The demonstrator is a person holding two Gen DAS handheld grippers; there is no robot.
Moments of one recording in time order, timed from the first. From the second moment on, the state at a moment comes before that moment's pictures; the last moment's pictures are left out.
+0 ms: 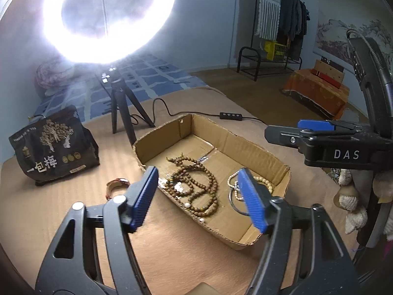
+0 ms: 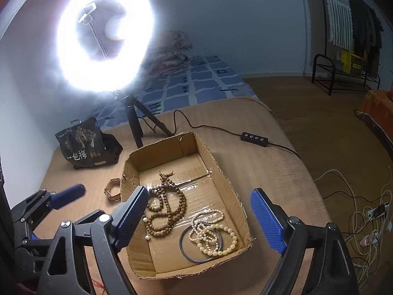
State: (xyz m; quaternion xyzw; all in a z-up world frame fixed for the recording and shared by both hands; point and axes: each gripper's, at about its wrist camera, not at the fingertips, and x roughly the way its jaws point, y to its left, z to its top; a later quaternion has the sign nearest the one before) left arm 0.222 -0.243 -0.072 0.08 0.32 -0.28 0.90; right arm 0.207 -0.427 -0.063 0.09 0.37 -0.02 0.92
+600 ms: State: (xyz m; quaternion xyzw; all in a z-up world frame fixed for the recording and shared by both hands) left arm 0.235 -0.177 -0.071 0.07 0.31 -0.22 0.92; right arm 0.202 -0.384 -0.064 0.07 0.37 -0.03 0.93
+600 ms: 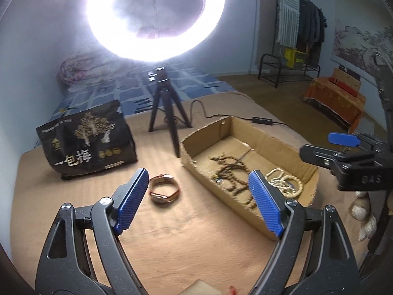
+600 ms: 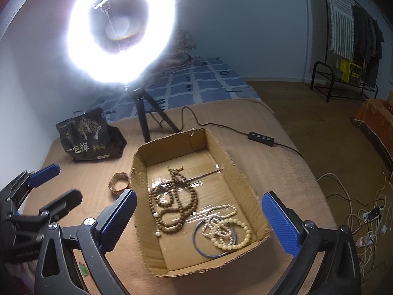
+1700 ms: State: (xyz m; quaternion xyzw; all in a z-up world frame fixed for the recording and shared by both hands) left arm 0.280 -0.109 -0.123 0.04 0.34 -0.19 0.92; right arm 0.150 -0.244 -0.121 0.00 0.41 0.10 0.91
